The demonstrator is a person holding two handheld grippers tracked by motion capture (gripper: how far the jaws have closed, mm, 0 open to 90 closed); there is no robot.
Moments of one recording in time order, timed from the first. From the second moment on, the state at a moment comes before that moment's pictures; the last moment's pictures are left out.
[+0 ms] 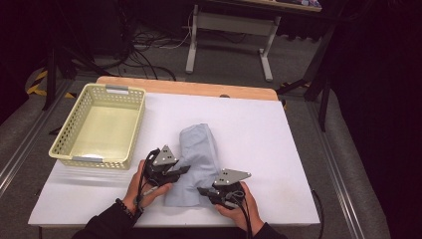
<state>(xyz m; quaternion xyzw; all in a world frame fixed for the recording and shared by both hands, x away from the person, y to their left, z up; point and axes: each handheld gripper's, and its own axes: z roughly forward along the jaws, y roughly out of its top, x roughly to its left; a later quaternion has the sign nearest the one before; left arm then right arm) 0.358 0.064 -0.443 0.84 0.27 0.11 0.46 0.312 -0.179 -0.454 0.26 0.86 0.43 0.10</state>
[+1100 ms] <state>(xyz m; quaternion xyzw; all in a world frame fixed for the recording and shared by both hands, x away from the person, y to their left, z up) 0.348 0.062 -0.431 0.84 0.25 0.14 0.47 0.307 -0.182 -0.449 0.25 0.85 0.44 0.12</state>
